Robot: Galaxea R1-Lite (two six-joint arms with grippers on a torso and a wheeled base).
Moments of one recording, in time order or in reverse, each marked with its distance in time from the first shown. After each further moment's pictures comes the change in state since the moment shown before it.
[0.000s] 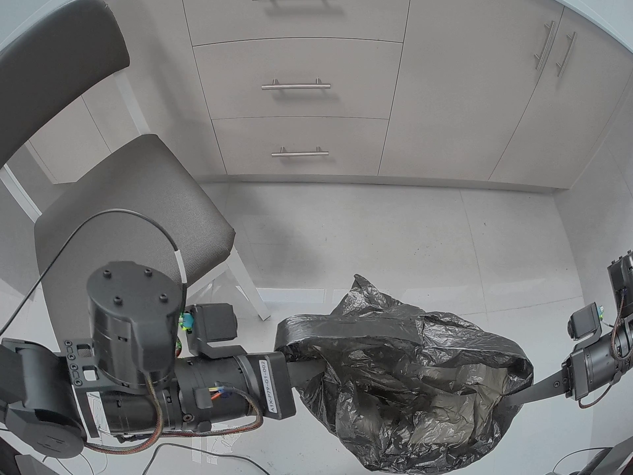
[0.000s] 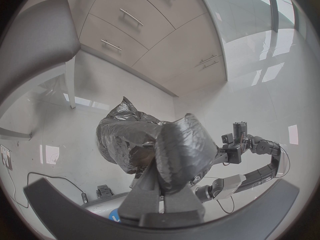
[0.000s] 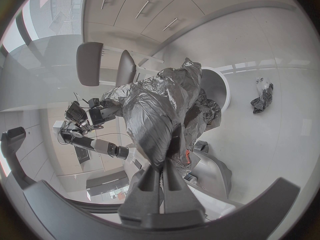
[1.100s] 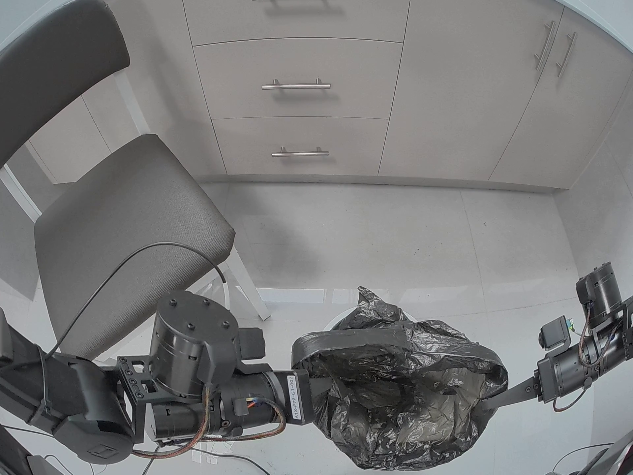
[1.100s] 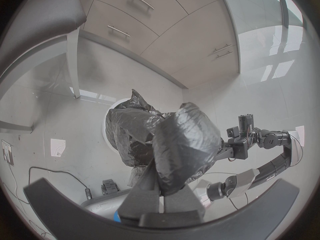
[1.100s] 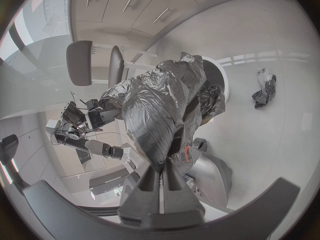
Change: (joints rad) left arm 0.014 0.170 0.026 -0.090 -0.009 -0.003; right arm -0.013 0.190 0.090 -0.201 0.011 -0.026
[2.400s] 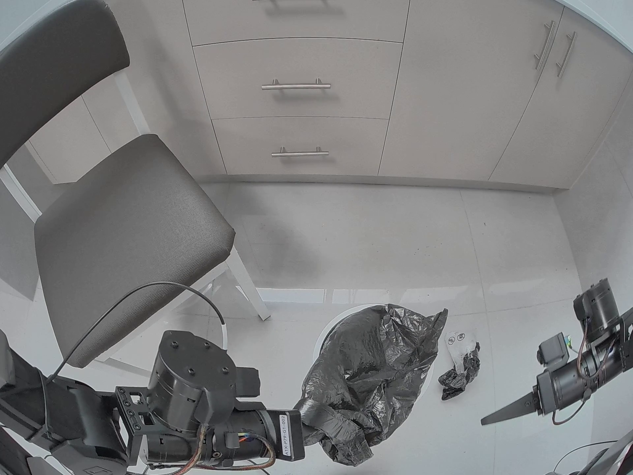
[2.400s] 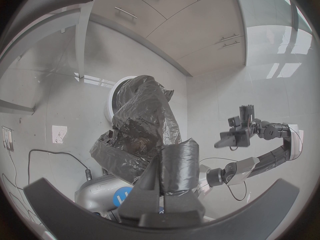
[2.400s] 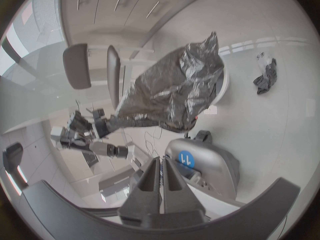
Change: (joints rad) left arm -0.048 -0.012 0.114 -0.005 -0.038 -0.068; right arm 0.003 0.003 0.072 -0.009 0.048 0.038
